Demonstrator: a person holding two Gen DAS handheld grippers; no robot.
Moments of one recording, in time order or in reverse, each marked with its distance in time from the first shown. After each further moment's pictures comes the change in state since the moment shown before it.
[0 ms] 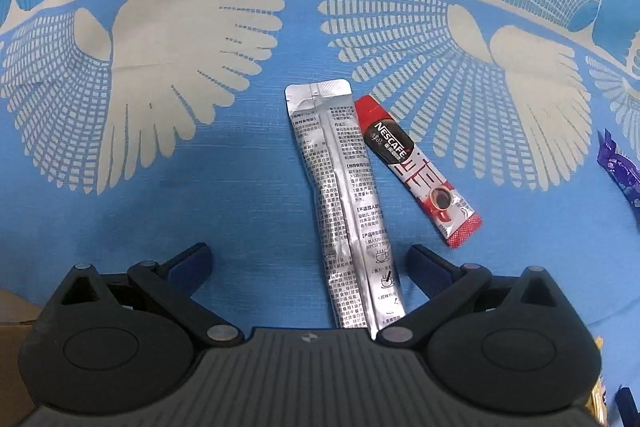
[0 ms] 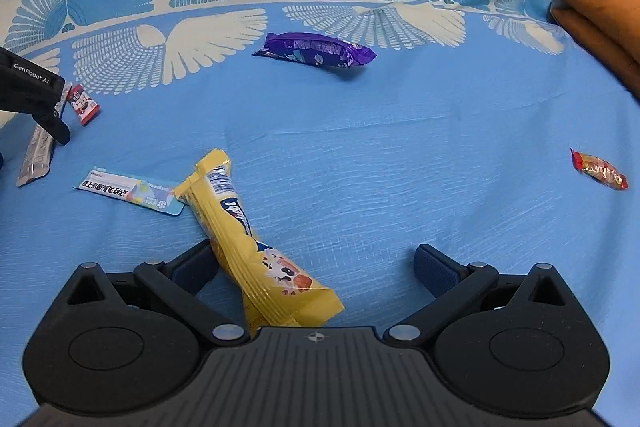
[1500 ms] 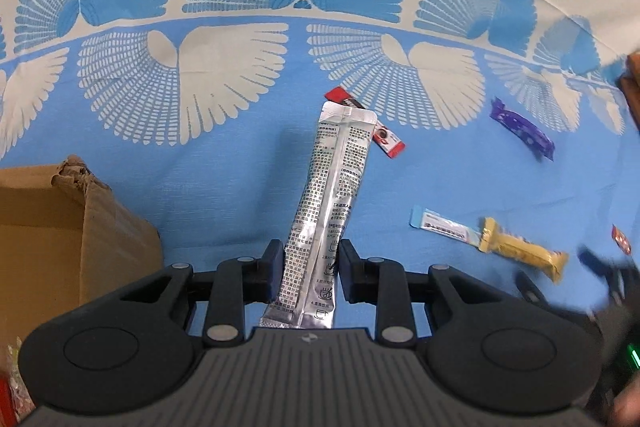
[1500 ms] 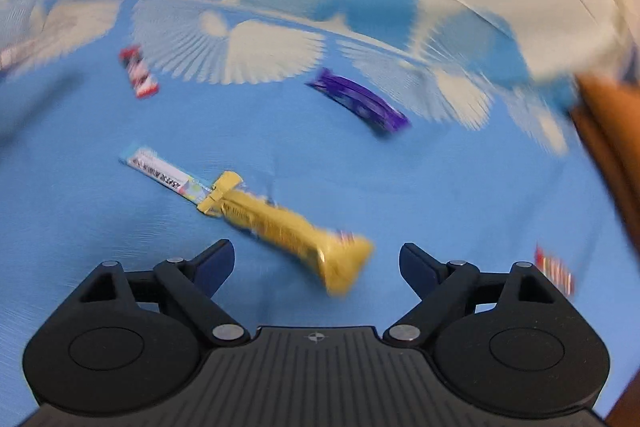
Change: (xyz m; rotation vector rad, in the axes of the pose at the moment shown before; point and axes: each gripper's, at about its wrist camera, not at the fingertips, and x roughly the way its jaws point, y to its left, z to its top) left arm -0.139 0.046 -0.074 0.078 -0.090 -0.133; right arm -0.039 0.044 0.025 -0.378 0.004 -0.054
